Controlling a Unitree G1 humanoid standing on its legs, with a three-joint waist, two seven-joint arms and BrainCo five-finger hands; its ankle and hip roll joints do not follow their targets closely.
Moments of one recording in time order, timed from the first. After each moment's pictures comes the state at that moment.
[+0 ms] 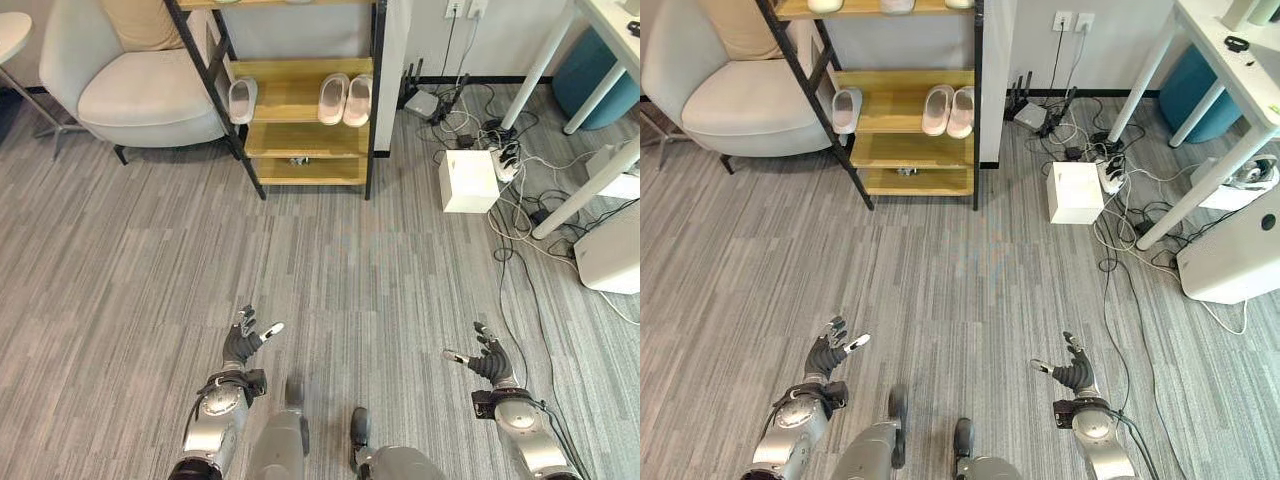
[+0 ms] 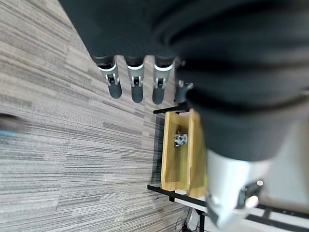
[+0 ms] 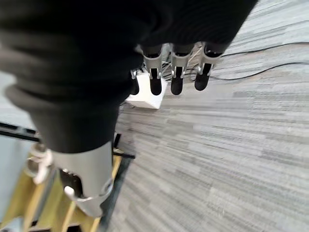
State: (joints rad) left arm 0.03 0.24 -0.11 0.44 -0.33 -0.10 0.21; right arm 0.04 -0.35 0.12 0.51 0.06 -0.08 -0.26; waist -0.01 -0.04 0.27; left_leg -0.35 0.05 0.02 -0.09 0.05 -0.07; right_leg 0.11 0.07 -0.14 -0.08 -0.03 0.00
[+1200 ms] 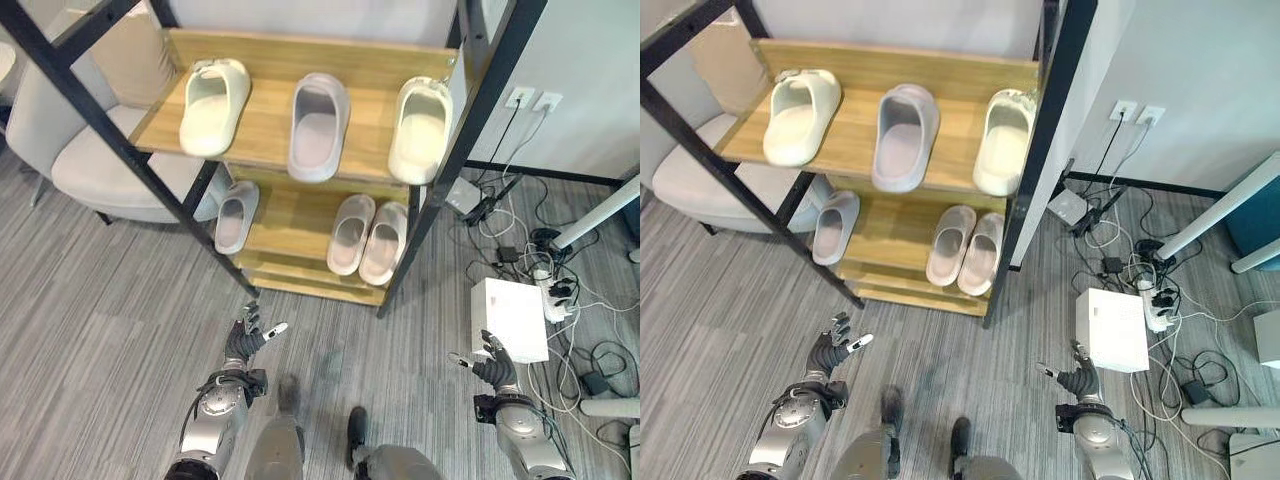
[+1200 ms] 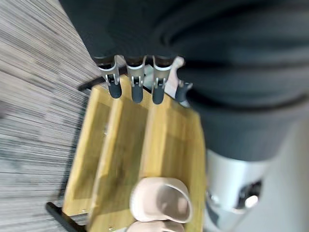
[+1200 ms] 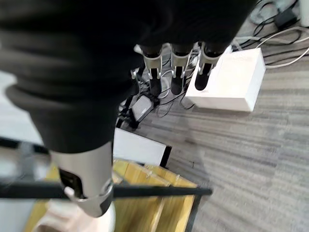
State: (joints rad) left arm 0.01 0.27 -0.15 0.38 -0.32 -0.09 0.21; right arm 0.07 -0.32 0.07 0.53 0.10 -0.08 -0.28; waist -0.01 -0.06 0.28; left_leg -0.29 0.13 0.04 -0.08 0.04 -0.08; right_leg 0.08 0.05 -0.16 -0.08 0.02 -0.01
